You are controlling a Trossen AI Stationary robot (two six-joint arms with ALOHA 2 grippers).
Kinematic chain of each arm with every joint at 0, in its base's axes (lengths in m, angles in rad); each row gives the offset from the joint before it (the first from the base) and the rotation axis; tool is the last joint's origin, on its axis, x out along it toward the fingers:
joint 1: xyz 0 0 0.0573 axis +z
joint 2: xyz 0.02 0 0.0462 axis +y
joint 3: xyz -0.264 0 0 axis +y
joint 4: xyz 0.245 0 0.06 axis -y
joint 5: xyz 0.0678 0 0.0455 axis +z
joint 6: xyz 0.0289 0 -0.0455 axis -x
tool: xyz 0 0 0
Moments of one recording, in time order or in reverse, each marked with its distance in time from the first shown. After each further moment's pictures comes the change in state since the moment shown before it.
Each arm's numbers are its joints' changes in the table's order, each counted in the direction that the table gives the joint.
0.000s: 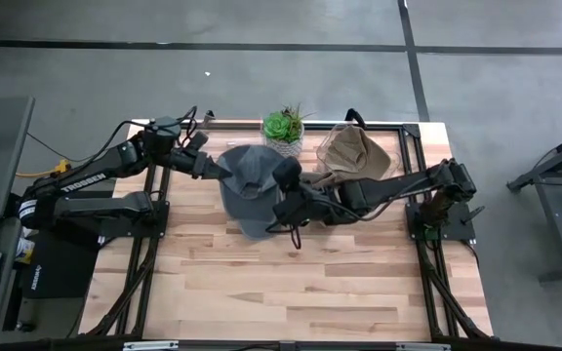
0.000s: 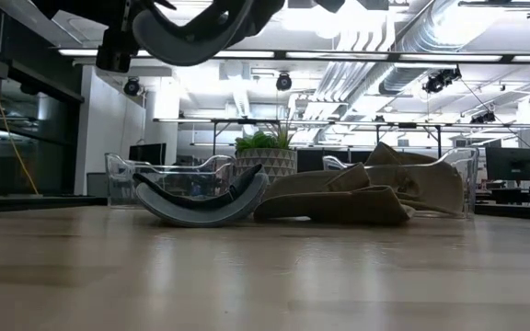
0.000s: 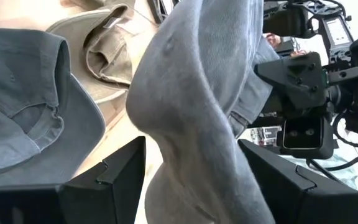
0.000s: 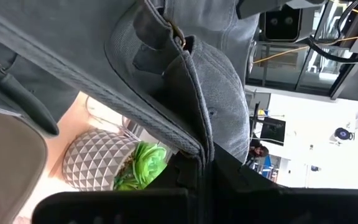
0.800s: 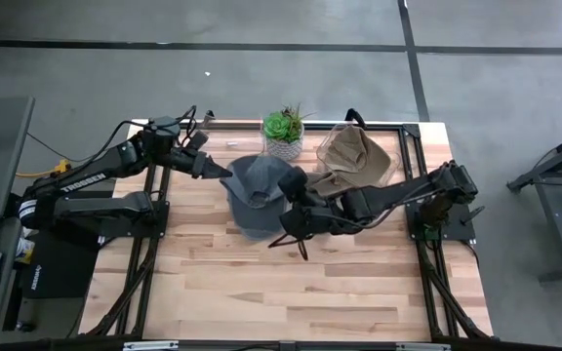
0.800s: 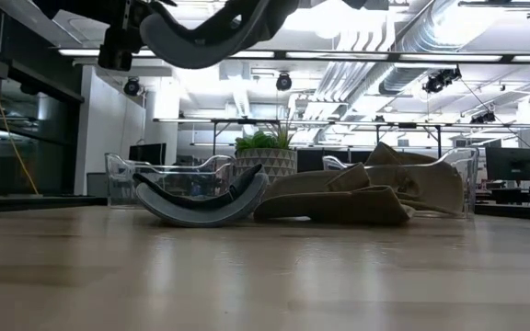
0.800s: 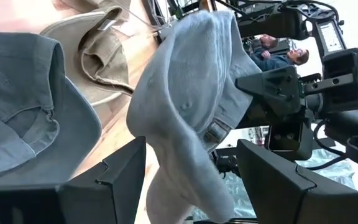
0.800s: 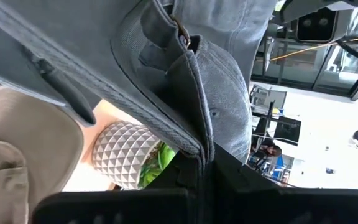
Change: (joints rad) left arm 0.000 0.000 0.000 0.020 -0.008 -0.001; right arm 0.057 0.000 0.000 -0.159 -0.021 -0.132
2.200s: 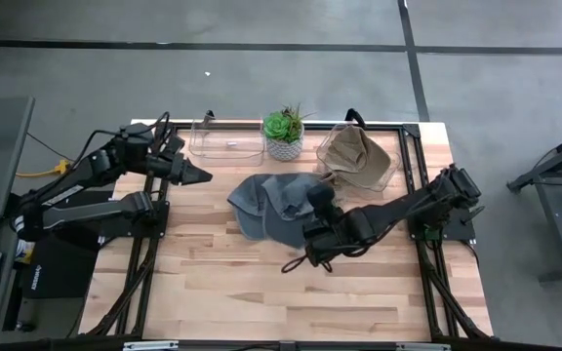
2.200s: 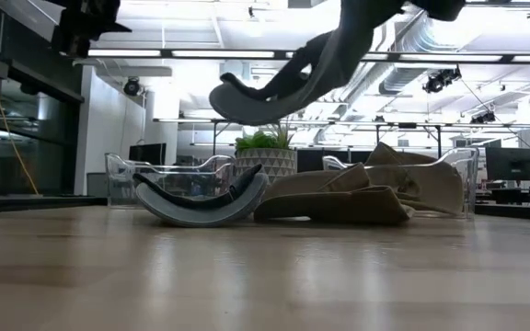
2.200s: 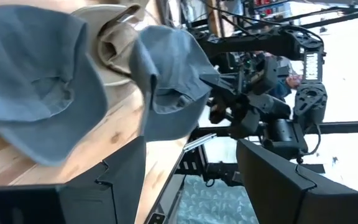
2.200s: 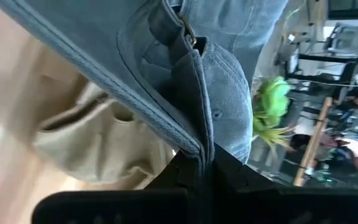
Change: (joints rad) left arm 0.000 -0.227 0.000 -0.216 0.068 0.127; right arm 0.106 0.000 0.094 -0.483 0.061 -0.669
